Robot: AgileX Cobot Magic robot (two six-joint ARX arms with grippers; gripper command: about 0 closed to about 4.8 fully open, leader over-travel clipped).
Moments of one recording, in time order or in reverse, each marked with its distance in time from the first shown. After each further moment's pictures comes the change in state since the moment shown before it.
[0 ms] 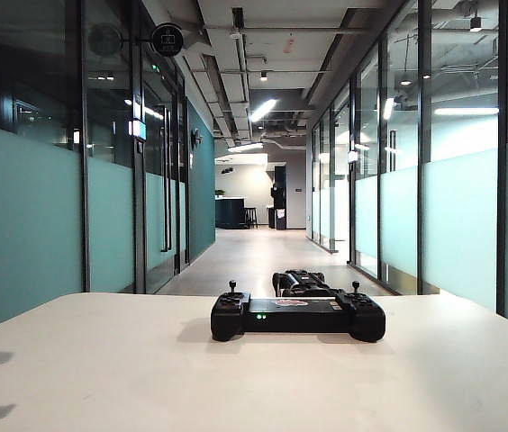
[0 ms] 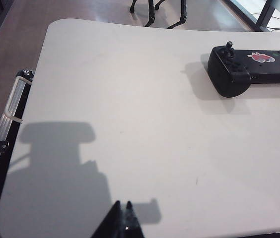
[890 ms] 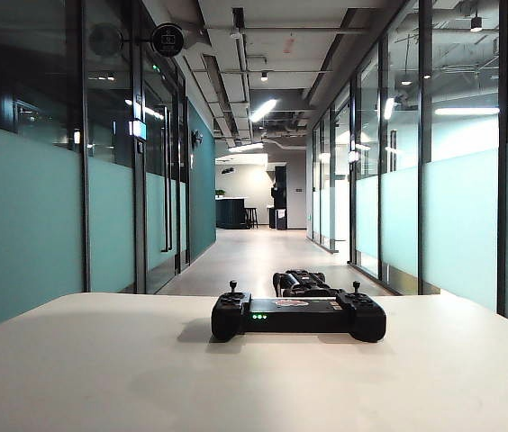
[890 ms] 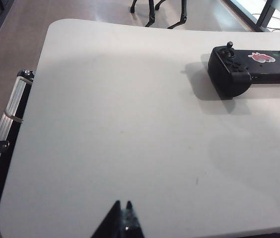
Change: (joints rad) left arm 0.000 -0.003 0.000 0.000 -0.001 0.000; right arm 0.000 0.000 0.000 0.000 0.000 0.000
